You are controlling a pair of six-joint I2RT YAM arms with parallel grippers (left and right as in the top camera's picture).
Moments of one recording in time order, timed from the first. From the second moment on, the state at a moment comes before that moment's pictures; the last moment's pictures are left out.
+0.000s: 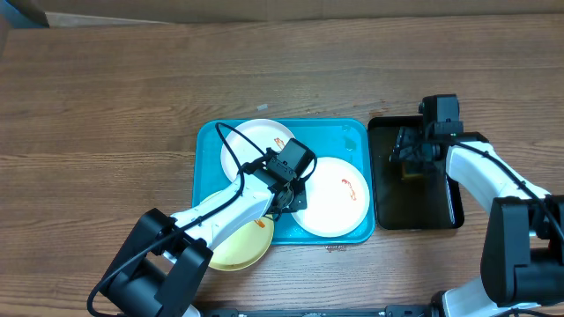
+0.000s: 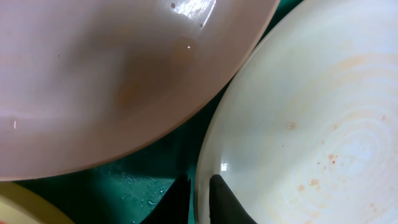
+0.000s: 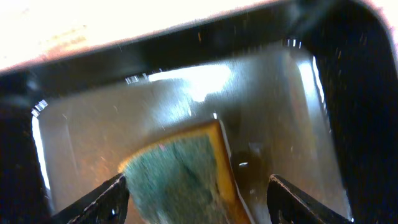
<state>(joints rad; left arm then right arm) -0.66 1.72 0.97 -0.57 0.02 -0.73 0.04 1.73 0.96 -0.38 0.04 0.25</state>
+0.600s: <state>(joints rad) -0.66 1.72 0.97 -0.58 0.03 -0.73 0.04 1.73 0.95 -0.43 0.04 0.25</state>
